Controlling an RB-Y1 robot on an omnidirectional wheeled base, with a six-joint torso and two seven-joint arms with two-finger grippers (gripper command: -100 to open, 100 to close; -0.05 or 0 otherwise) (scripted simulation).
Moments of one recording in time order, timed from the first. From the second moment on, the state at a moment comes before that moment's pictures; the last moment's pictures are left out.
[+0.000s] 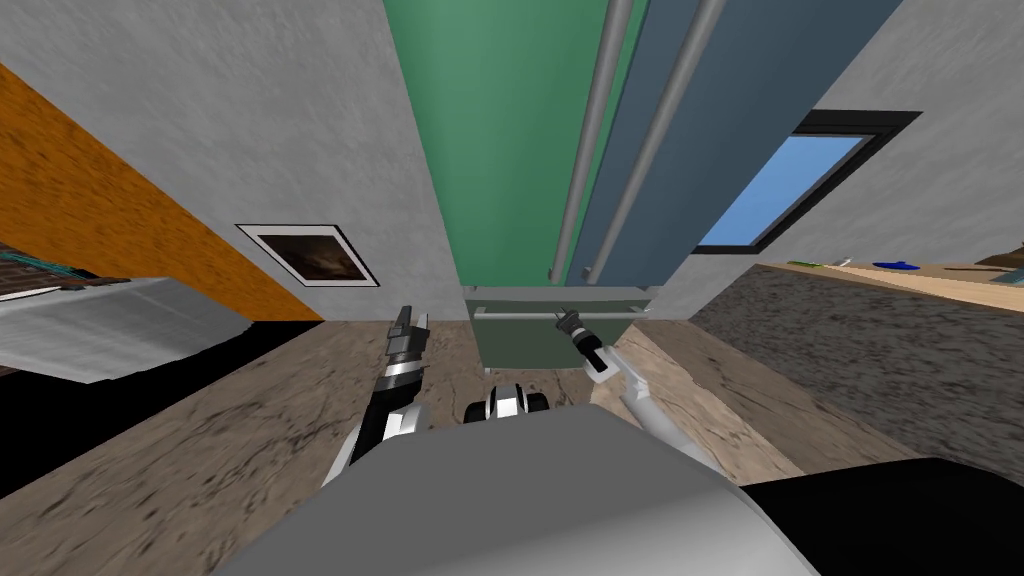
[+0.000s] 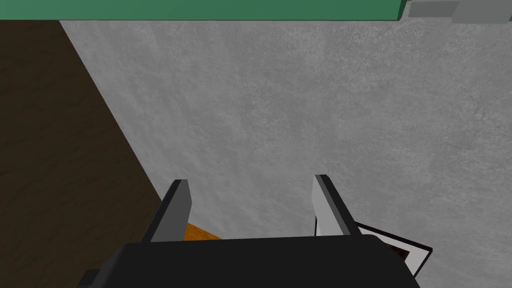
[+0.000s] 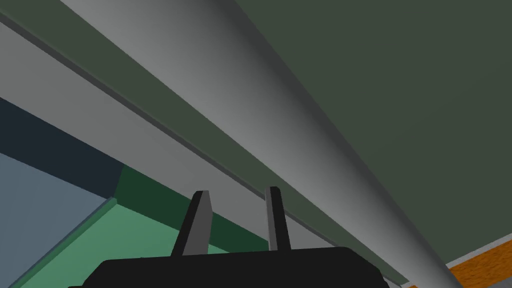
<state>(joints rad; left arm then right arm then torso) 0.53 0.03 -0.04 -2.21 -0.04 -0.36 0.09 0.21 -0.50 0.08 -1.75 0.54 -0.05 1.45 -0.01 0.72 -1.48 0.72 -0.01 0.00</state>
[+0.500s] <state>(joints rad) 0.53 0.03 -0.04 -2.21 -0.04 -0.36 0.09 0.17 -0.55 0.08 -1.67 0.60 -0.02 1.57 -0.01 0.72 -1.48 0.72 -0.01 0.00</state>
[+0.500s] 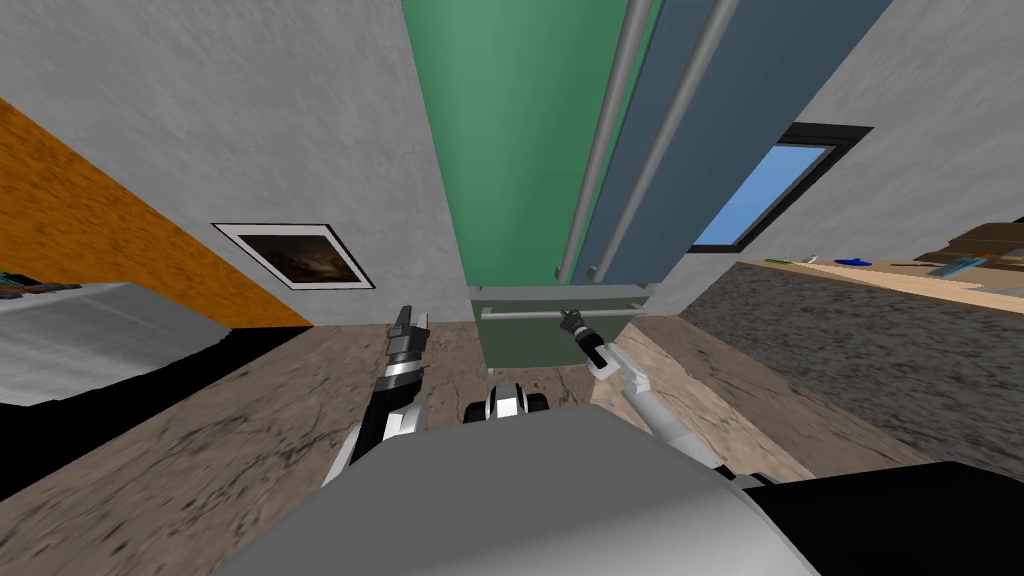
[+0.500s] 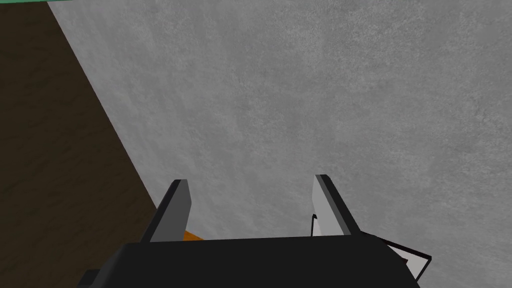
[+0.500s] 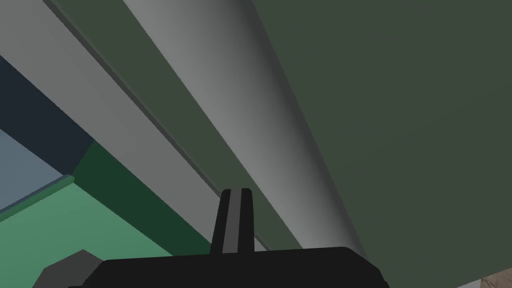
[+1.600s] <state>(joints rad) 0.53 0.04 -0.04 -2.21 -0.04 -0.36 0.09 0.12 -0.66 0.08 -1.64 0.66 0.06 1.72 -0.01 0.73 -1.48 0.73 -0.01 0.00</state>
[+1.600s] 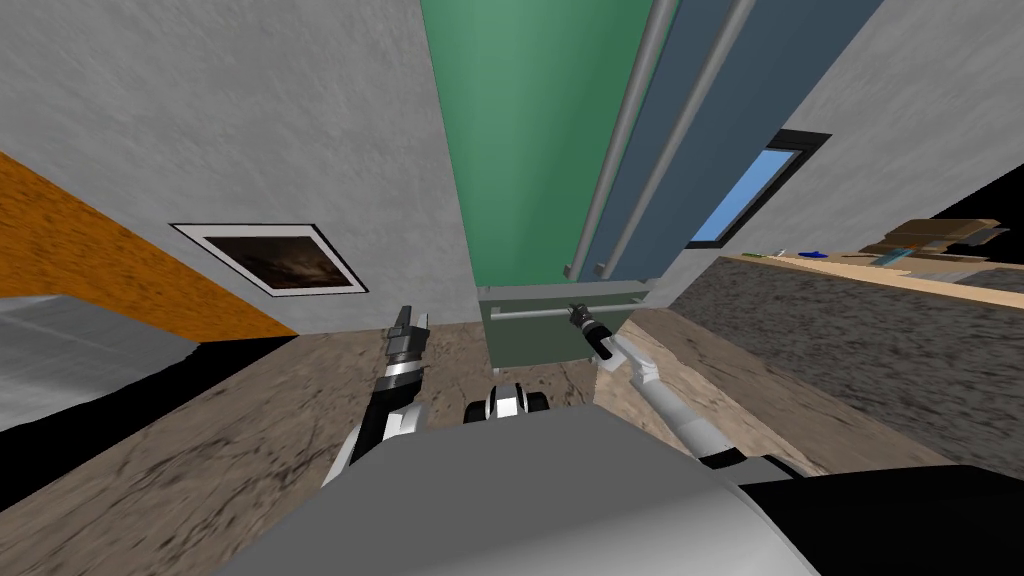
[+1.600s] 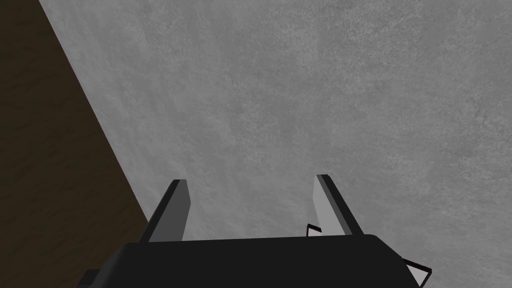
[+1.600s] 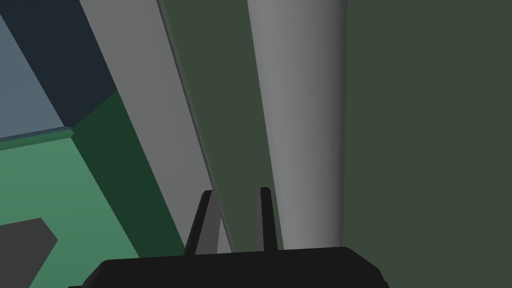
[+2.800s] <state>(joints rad) 0.53 0.04 -0.04 -2.21 -0.04 -0.36 0.09 0.13 -0.56 0.01 -1.60 0.70 -0.14 1.80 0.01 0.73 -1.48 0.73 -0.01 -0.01</state>
